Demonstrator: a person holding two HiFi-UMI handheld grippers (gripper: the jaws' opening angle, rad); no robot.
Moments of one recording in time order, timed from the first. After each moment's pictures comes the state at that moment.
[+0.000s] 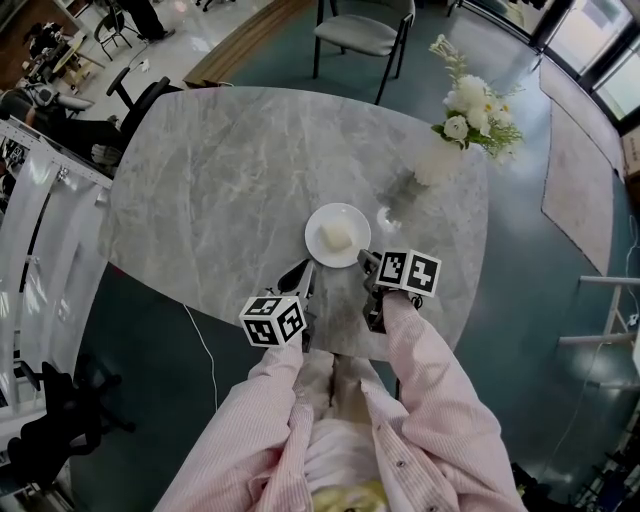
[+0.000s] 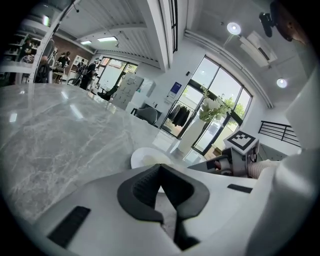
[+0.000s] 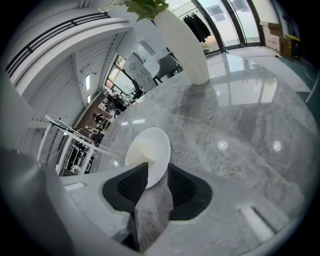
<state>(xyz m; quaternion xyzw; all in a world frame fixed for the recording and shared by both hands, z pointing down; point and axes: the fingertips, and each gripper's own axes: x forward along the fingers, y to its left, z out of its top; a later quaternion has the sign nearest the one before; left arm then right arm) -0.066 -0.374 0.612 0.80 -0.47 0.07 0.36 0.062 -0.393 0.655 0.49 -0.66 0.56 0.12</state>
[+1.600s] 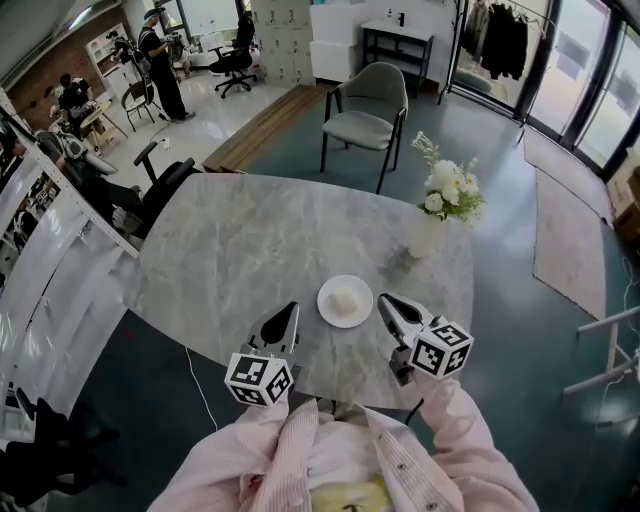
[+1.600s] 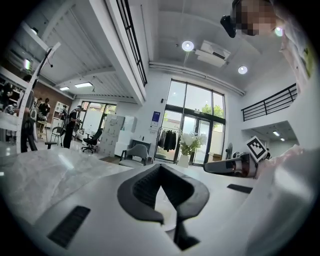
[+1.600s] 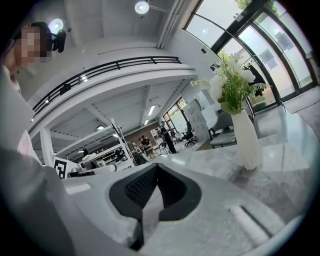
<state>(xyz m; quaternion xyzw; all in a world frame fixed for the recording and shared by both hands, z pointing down) -0.109 -0.360 0.443 0.87 -0.48 0.00 0.12 0.057 -0.368 0.458 0.40 -0.88 0.26 -0.04</state>
